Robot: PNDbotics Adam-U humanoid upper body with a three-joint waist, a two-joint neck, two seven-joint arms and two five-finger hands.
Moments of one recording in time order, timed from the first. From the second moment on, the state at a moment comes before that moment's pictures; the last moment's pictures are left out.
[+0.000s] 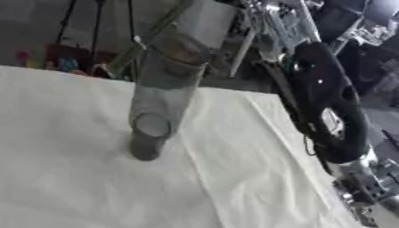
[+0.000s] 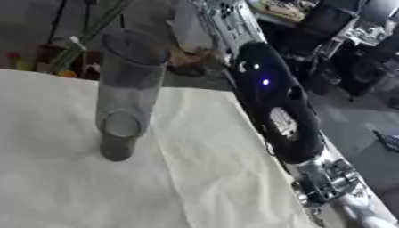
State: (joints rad) left arm -0.62 0.32 -0.13 -1.99 0.53 -0.45 -0.20; right arm -0.92 -1.10 -0.08 -1.81 -1.72 -0.29 0.13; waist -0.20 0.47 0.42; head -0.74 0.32
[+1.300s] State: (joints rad) left arm -0.61 0.32 -0.13 -1.99 0.54 -0.45 -0.21; right arm -0.89 -1.13 -0.11 -1.84 -1.77 -0.32 0.09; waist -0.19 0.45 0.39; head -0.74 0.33
